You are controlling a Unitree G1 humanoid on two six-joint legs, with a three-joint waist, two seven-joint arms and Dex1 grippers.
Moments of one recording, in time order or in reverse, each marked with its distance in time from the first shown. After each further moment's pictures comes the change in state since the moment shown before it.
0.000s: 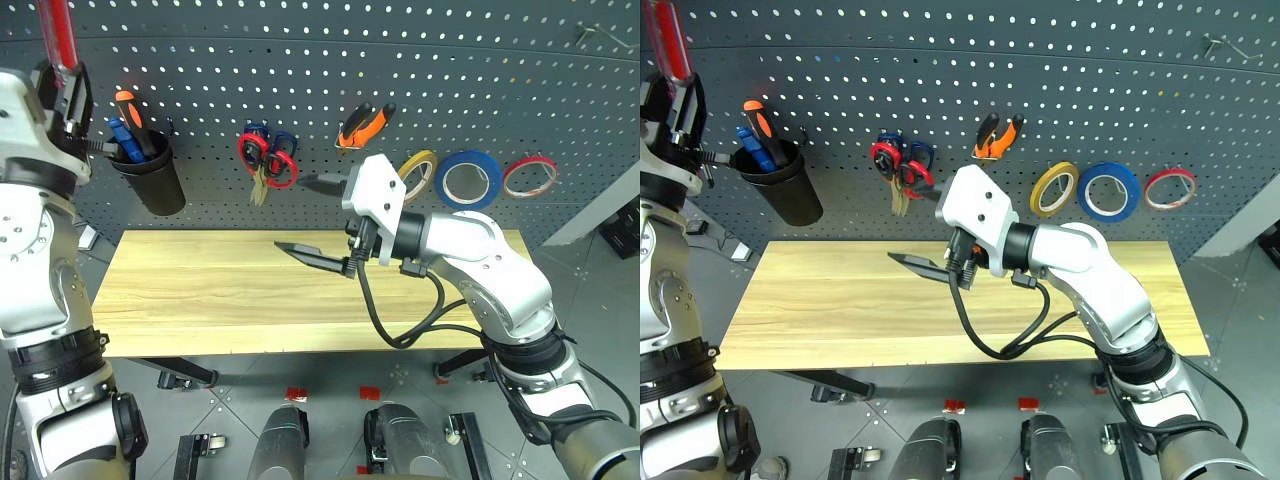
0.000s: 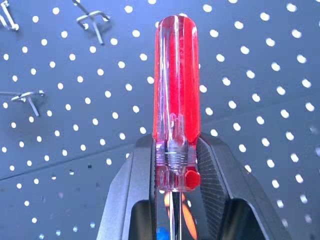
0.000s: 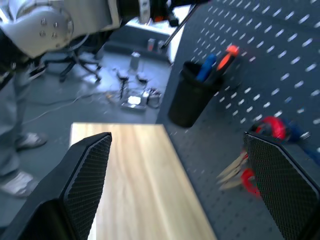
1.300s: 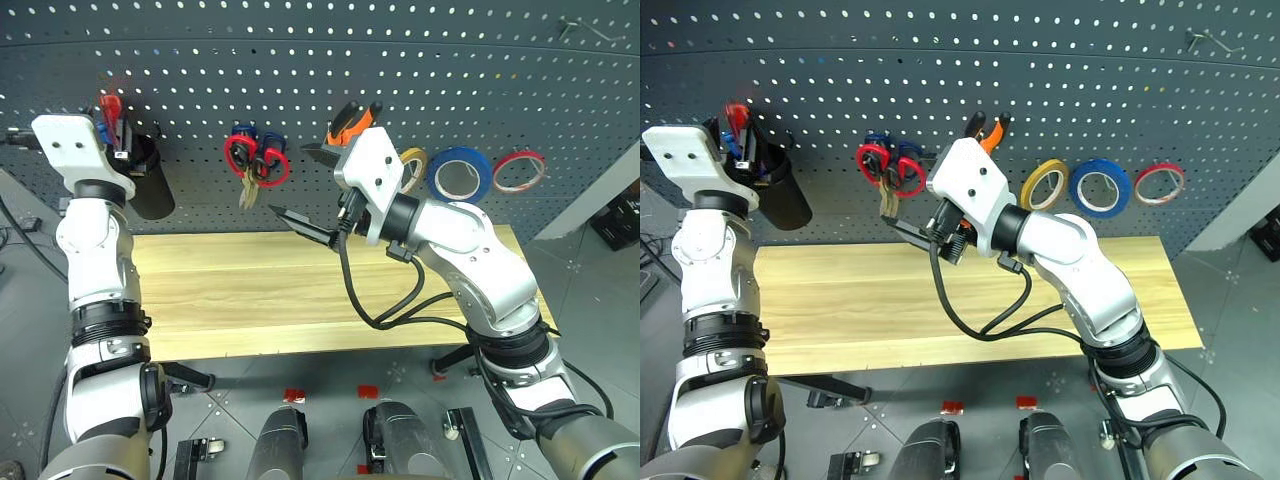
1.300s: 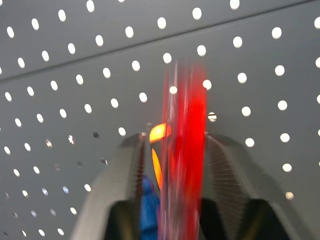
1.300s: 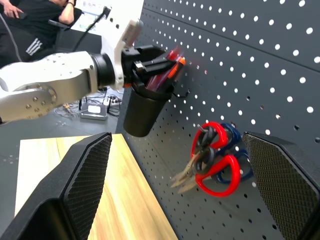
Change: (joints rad) left arm -0.095 -0.089 -0.090 0.525 0.078 -0.359 0.114; right arm -0.026 0.067 -0.003 0.008 -0.063 0.009 -0.093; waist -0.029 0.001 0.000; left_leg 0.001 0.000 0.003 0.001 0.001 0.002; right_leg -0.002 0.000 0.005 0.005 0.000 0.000
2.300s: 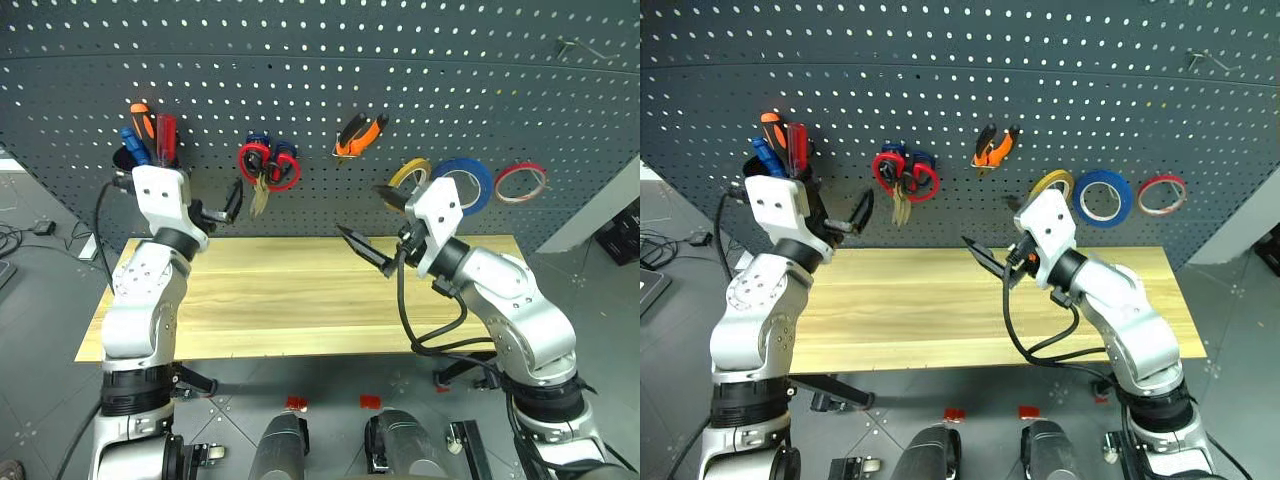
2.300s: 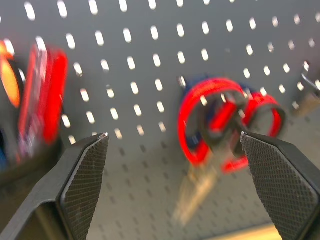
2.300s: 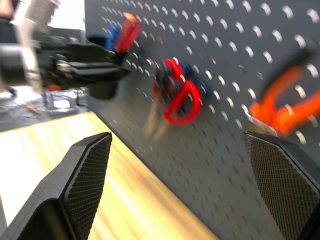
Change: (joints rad) left arm 0.381 -0.147 -0.135 -0.687 -0.158 0.561 -0.090; right arm 0.417 -0.084 -0.155 -0.133 0.021 -0.028 -0.089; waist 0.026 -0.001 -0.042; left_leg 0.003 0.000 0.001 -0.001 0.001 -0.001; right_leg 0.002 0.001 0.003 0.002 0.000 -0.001
